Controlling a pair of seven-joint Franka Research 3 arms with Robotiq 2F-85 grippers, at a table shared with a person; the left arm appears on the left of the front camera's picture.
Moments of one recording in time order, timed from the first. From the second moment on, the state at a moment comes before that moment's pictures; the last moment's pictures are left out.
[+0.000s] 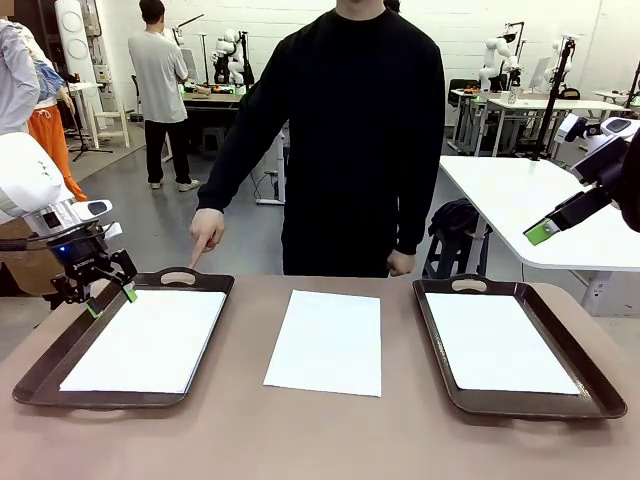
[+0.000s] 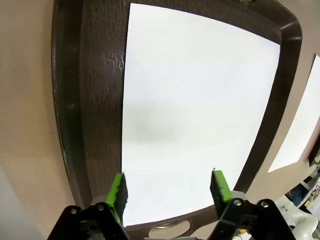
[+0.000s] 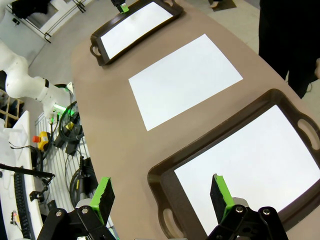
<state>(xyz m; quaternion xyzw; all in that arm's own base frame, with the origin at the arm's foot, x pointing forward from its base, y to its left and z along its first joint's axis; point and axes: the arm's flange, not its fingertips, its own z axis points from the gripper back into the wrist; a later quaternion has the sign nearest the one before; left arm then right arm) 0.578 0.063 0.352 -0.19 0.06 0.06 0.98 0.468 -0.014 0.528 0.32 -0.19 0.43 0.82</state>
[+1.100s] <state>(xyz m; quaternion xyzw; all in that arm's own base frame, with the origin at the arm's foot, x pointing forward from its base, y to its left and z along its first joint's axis) 0.577 0.062 0.357 -0.18 0.07 0.08 0.98 0.468 -0.014 0.528 0.32 -0.19 0.43 0.82</state>
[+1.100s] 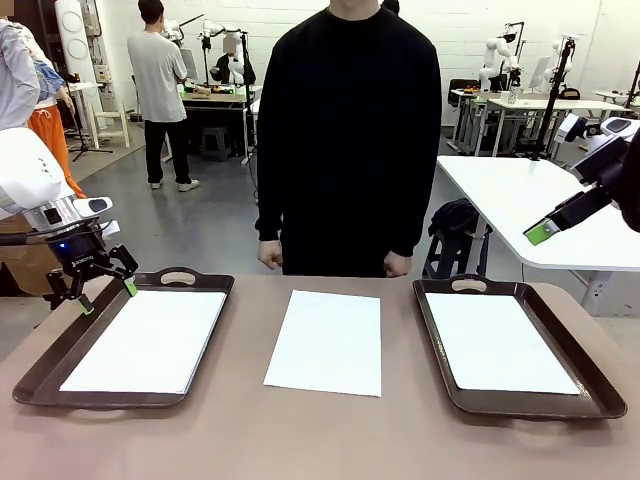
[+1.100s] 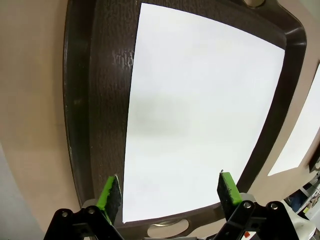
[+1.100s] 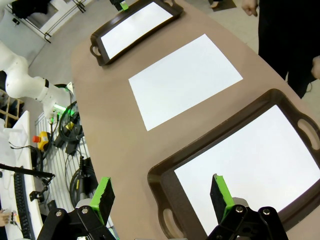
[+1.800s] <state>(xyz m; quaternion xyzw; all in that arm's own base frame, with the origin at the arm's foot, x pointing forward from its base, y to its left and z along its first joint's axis) 0.577 0.062 0.357 -0.18 0.07 0.08 0.98 0.468 -0.014 0.528 0.32 -0.19 0.43 0.82</state>
